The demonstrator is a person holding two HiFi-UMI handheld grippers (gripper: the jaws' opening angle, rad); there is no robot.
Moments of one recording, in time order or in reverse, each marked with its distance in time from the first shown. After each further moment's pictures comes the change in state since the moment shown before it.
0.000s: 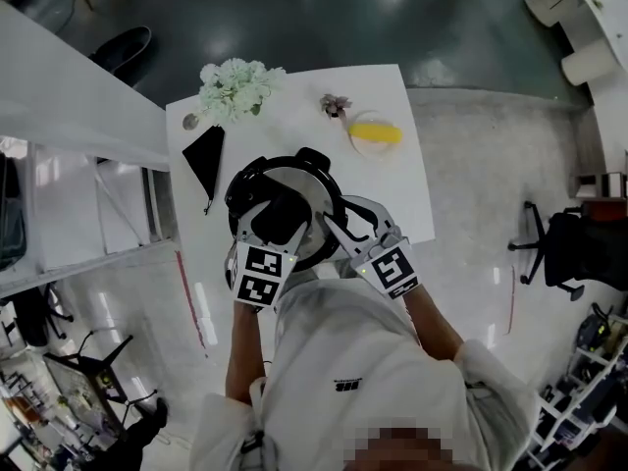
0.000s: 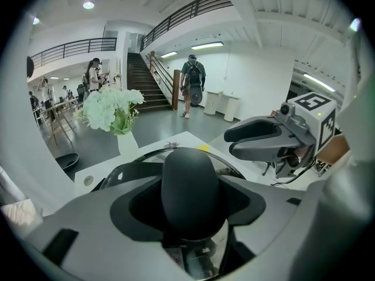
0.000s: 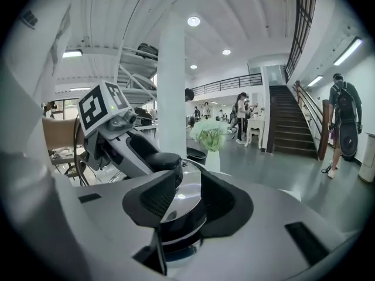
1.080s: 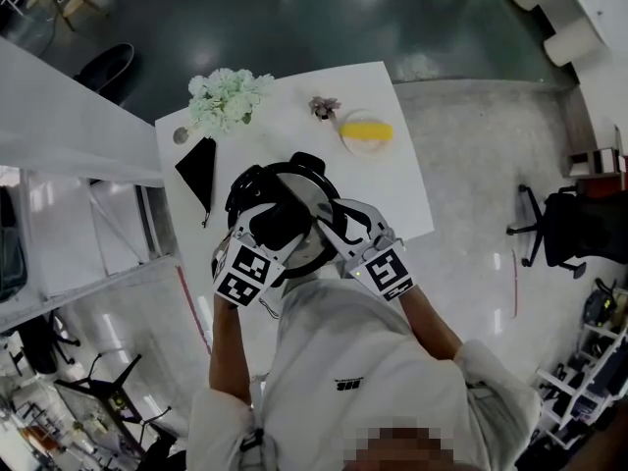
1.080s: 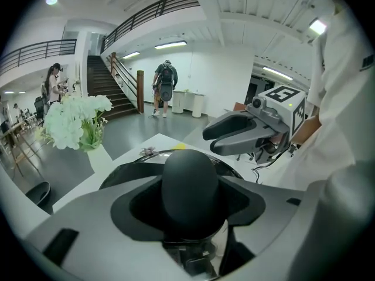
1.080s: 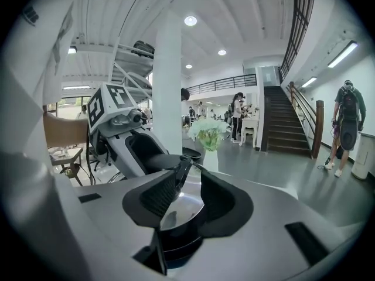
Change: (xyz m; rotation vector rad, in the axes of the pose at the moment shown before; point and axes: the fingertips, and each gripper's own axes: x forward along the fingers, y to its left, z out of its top) left arm -0.002 -0.008 -0.003 0.243 0.000 -0.277; right arm 0.008 0.010 0.002 0.027 0.011 -0.059
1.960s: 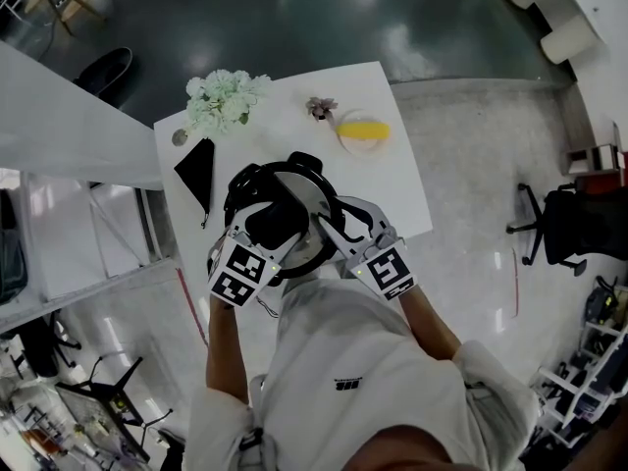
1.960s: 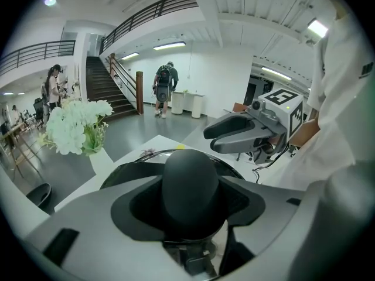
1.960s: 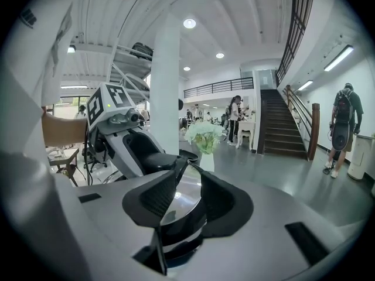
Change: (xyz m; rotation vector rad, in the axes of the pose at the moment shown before) left arm -0.011 -0.001 0.010 0.015 0.001 -0.002; right arm -0.009 -0.005 0.006 -0.001 -0.028 -0.033
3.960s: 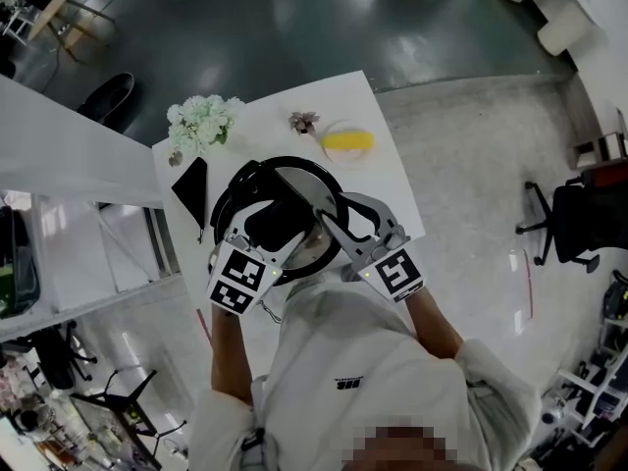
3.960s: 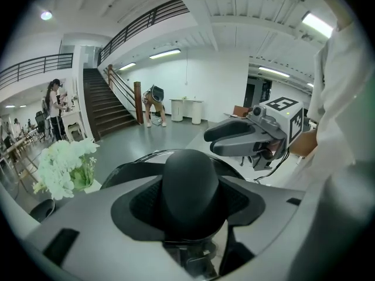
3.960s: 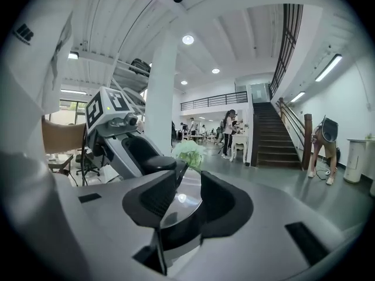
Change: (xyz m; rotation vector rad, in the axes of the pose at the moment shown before) left arm 0.013 -0.027 0.081 0.056 -0.056 0.046; right arm -0.054 -0.055 0.031 -0.056 -0.177 -0.034
